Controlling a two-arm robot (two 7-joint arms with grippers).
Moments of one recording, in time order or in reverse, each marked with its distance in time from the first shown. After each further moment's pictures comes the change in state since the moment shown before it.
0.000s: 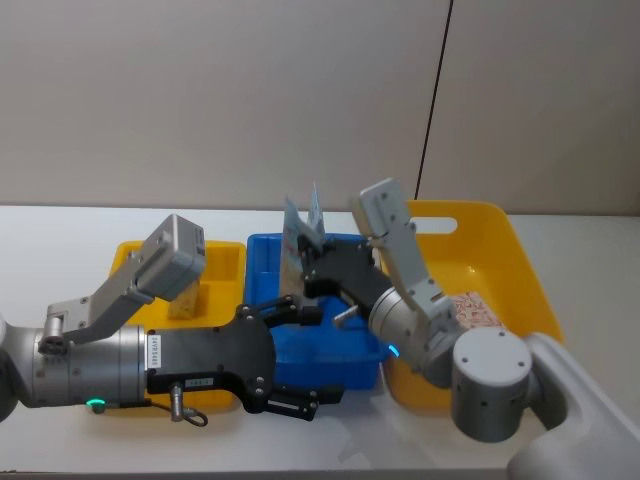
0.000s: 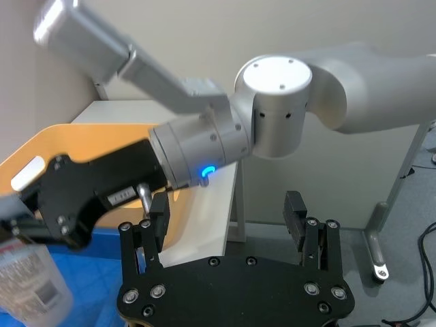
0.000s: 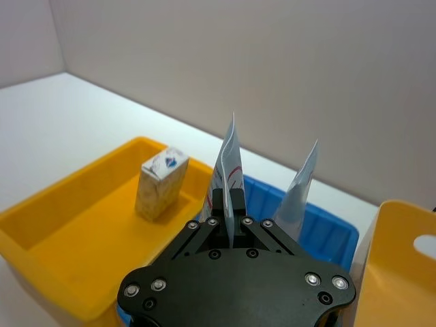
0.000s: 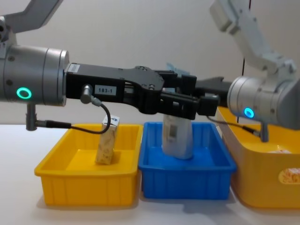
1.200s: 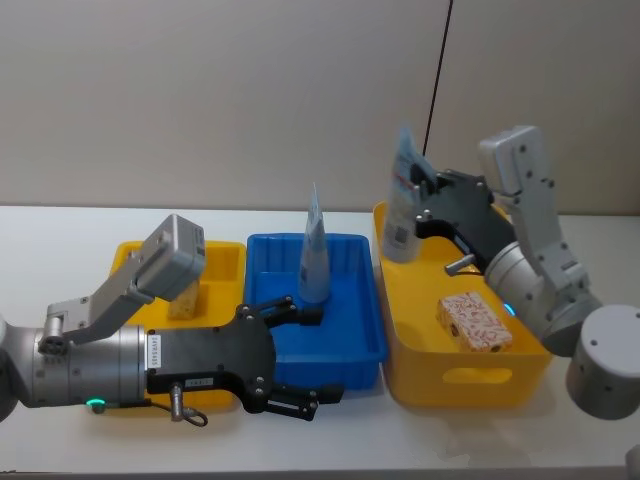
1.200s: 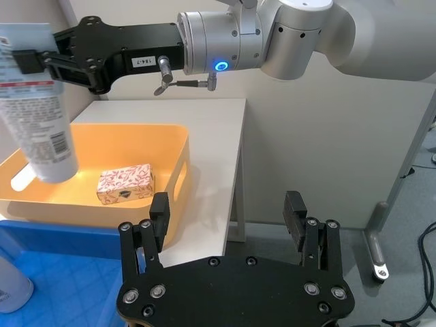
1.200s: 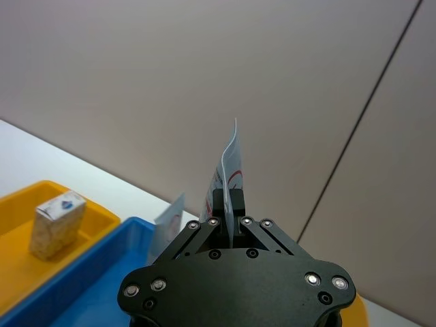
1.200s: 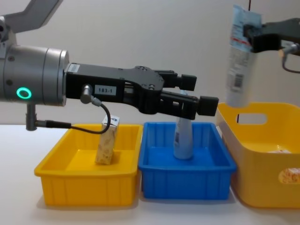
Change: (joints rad) left arm 0.000 0.000 0.000 0.000 0.000 0.000 0.000; right arm -0.081 0.150 0.161 -0.229 -0.051 -0.059 -0.017
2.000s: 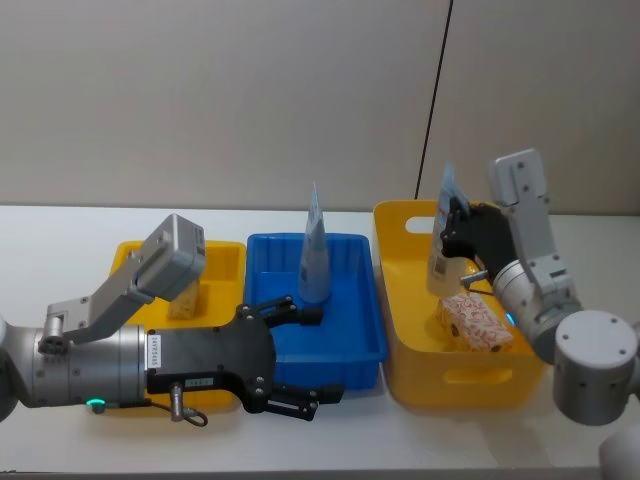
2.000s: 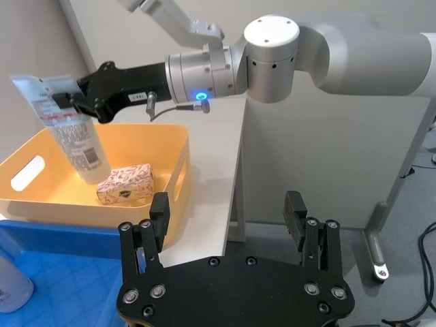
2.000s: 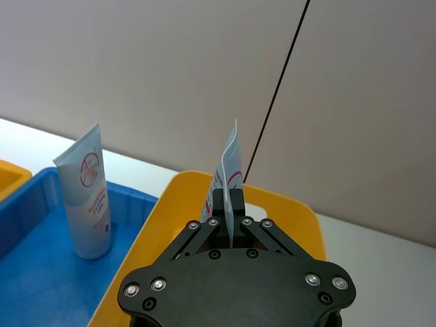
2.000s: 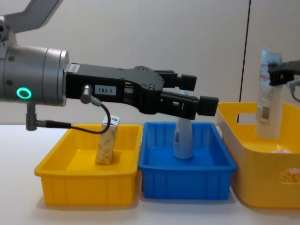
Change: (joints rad) left arm 0.000 0.000 0.000 0.000 0.000 0.000 0.000; right arm 0.039 -0.072 0.044 0.168 -0.067 0.096 -0.140
